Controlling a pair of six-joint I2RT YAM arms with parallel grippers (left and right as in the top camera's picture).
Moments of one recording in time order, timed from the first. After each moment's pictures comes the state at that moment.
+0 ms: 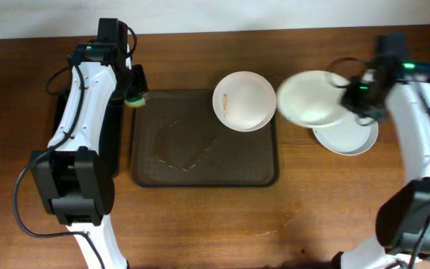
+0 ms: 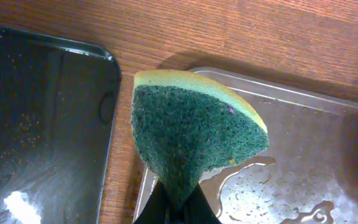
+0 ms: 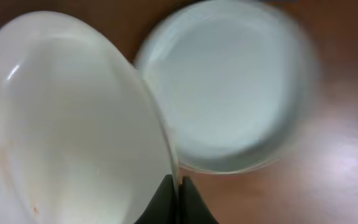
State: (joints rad) left arm -0.06 2.09 1.93 -1.09 -0.02 -0.26; right arm -0.19 1.78 1.61 -1.10 -0.03 0.41
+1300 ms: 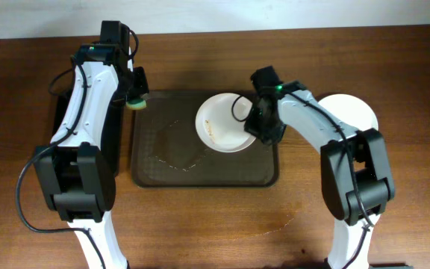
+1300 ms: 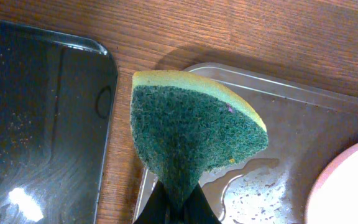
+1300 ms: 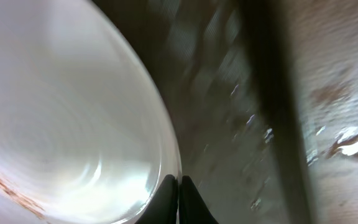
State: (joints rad) left arm -0.06 2.12 1.93 -1.09 -0.02 -0.26; right arm 0.33 2.07 1.49 -0.86 -0.13 0.74
